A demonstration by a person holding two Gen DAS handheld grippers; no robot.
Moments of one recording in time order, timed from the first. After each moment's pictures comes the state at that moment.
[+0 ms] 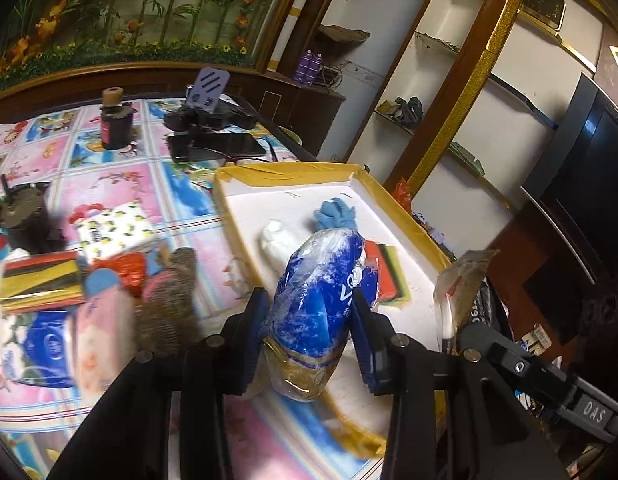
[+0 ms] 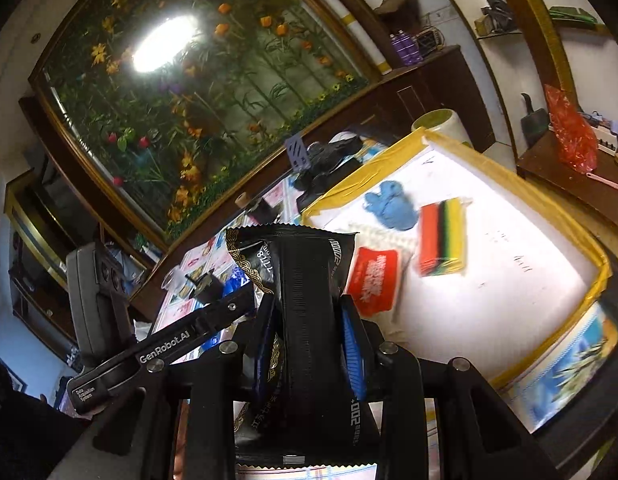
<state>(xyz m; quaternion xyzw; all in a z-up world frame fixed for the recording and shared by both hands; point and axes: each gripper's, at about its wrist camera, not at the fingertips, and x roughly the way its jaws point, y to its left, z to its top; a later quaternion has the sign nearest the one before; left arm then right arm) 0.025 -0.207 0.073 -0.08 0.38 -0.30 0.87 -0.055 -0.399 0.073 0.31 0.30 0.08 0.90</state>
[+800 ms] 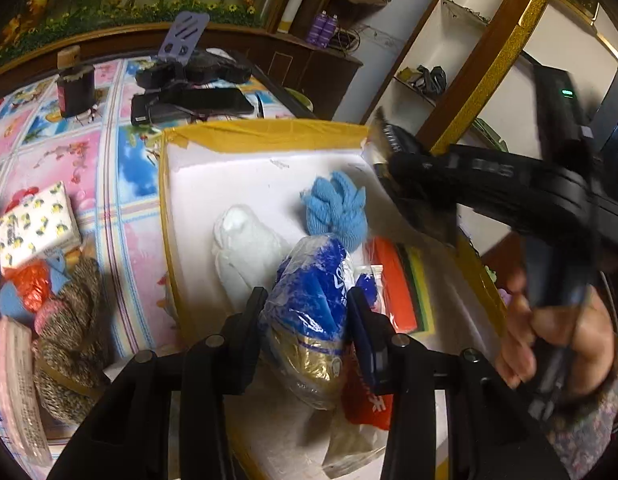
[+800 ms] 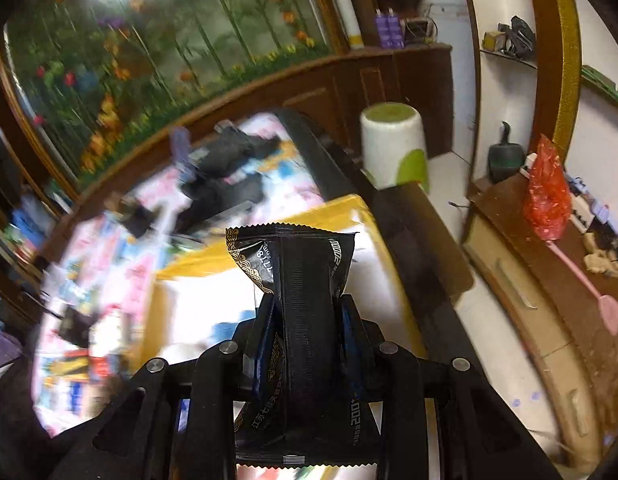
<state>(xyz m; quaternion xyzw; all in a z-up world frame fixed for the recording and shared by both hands) 0.074 -0.274 0.032 -0.07 0.45 -0.28 0.84 0.151 -0.498 0.062 0.16 0.43 -0.01 0.89</state>
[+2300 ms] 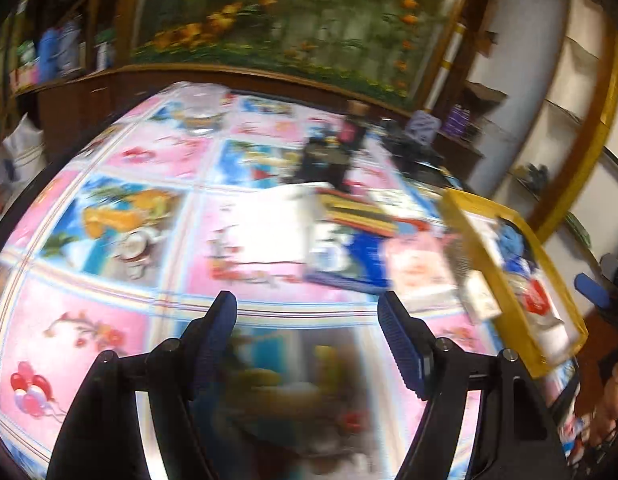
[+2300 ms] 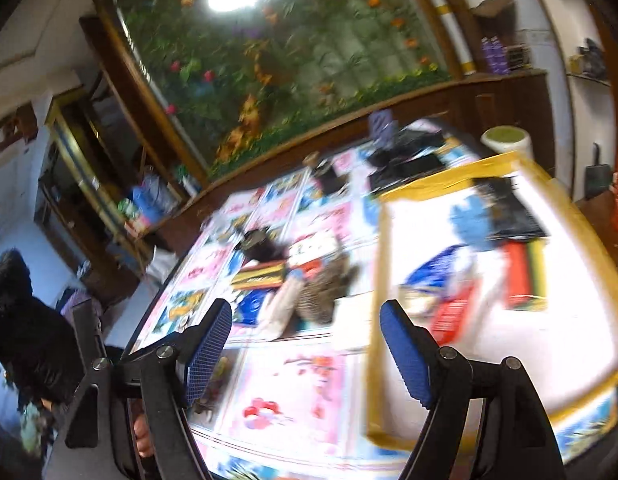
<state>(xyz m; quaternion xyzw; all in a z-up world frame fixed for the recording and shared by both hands) -0.049 -0.001 0.039 -0.14 0.36 -0.05 0.92 -0.022 -0.329 0.107 0.19 0.34 0.20 0.90</state>
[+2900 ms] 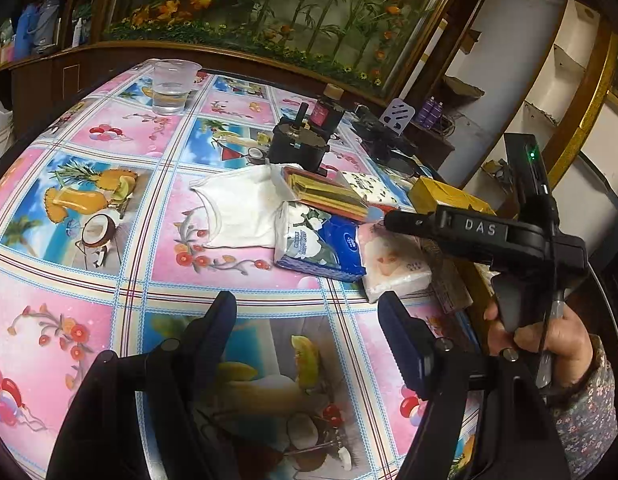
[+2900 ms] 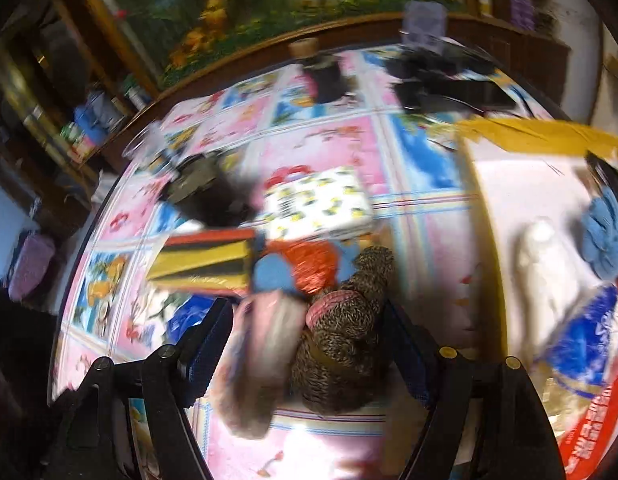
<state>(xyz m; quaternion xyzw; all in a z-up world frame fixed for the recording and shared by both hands) -0.044 -0.002 0.033 -0.16 0.37 -0.12 0.91 0.122 -0.214 0.029 0.09 0.49 0.18 0.85</state>
